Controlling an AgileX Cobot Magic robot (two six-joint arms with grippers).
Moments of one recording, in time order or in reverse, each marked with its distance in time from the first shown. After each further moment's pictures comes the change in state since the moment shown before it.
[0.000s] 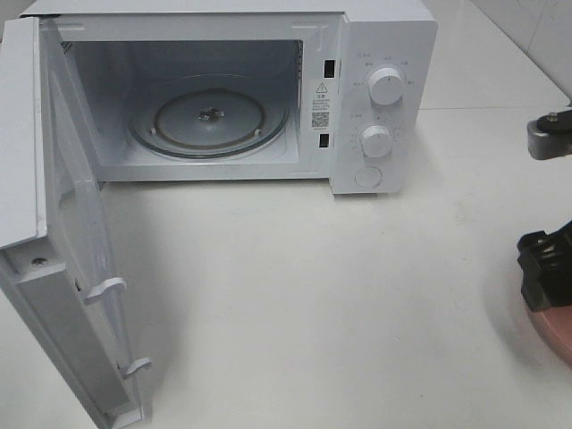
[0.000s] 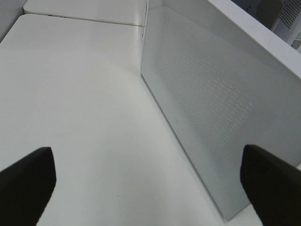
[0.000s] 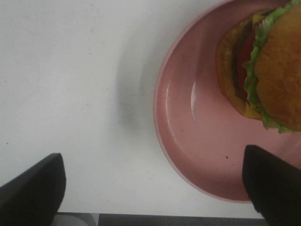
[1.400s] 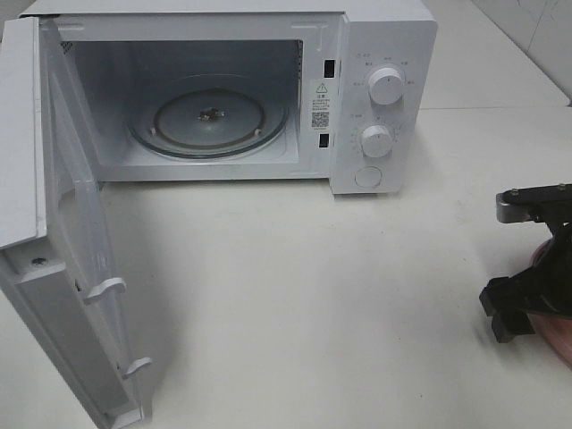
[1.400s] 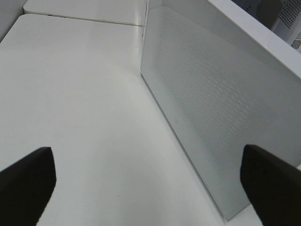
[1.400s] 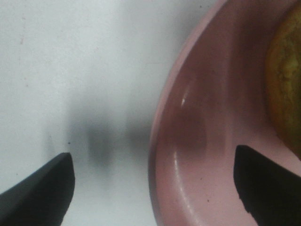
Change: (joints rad) left arm 0.000 0.000 0.000 0.000 0.000 0.000; right arm -0.160 0.387 0.102 0.000 -0.434 0.009
